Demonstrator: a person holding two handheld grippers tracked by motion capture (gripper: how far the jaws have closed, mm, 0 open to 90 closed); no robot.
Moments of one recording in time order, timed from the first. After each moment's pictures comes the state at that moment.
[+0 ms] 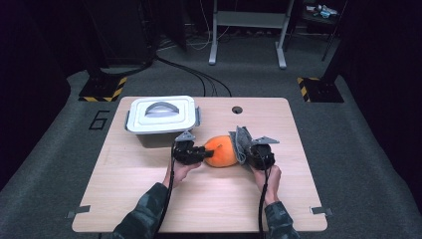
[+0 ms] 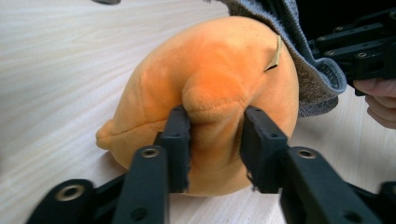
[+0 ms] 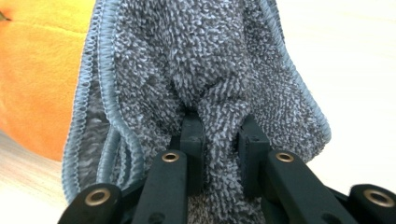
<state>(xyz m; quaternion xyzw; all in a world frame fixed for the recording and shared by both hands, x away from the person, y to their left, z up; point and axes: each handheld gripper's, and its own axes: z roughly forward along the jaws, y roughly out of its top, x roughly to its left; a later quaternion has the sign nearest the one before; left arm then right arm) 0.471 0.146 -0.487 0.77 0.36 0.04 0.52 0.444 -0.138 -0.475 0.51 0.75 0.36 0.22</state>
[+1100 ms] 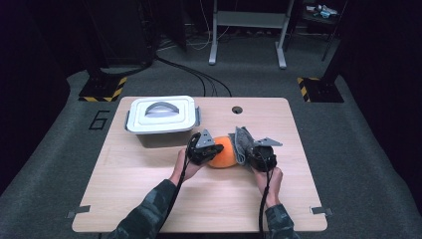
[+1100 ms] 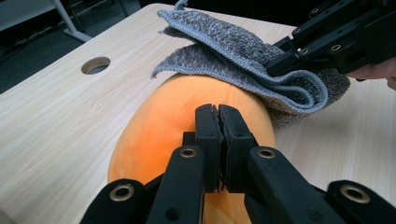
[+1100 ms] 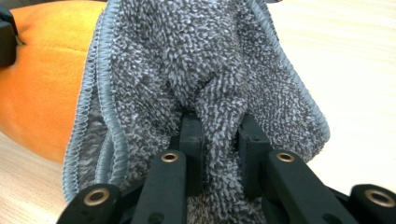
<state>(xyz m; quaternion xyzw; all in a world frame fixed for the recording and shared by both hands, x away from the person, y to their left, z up) 0.451 0.099 -0.447 0.84 0.22 0.17 0.47 0.435 -0.142 -0.471 0.51 0.74 0.37 0.22</state>
